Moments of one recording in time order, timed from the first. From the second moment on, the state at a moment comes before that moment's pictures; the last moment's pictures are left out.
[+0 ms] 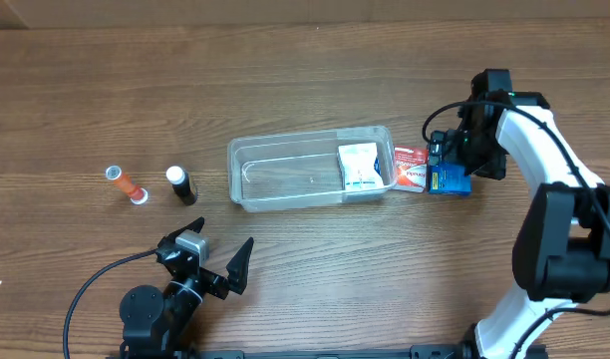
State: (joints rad) left arm -0.02 0.01 0.10 -0.31 0.44 -0.10; right arm -0.06 1.94 1.40 -0.98 -0.04 0.15
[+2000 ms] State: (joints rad) left arm -0.02 0.01 0.10 -0.31 0.44 -0.10; right arm 0.15 1.60 1.73 -1.17 0.11 0.43
